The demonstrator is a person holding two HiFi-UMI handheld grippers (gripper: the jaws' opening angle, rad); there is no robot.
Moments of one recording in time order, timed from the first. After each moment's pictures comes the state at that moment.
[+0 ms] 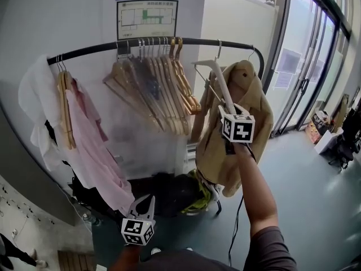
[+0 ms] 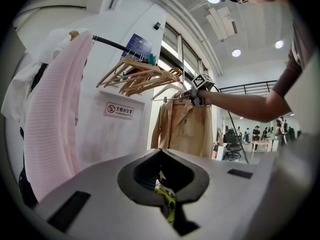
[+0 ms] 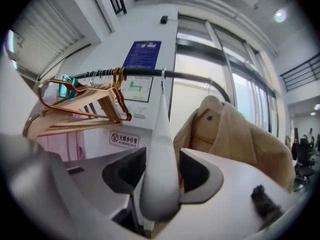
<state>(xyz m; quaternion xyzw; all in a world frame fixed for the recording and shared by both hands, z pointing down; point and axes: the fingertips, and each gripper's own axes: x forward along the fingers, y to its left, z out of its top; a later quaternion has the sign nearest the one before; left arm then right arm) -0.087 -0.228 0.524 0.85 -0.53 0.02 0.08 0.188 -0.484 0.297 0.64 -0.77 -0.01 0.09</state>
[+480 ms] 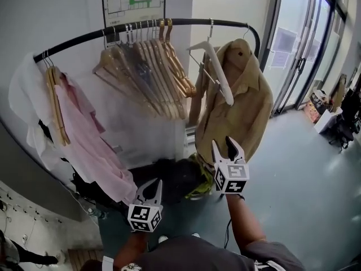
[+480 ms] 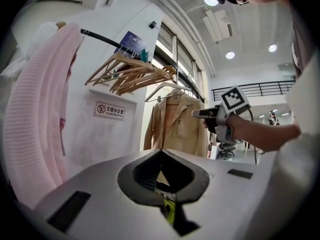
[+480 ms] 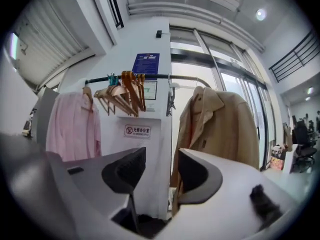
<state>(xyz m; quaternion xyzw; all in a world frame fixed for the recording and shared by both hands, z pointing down) -0.059 -0.248 0.516 0.87 -0.49 0.02 0.07 0.164 -0.342 0.420 0.64 -0.77 -0.01 0.03</state>
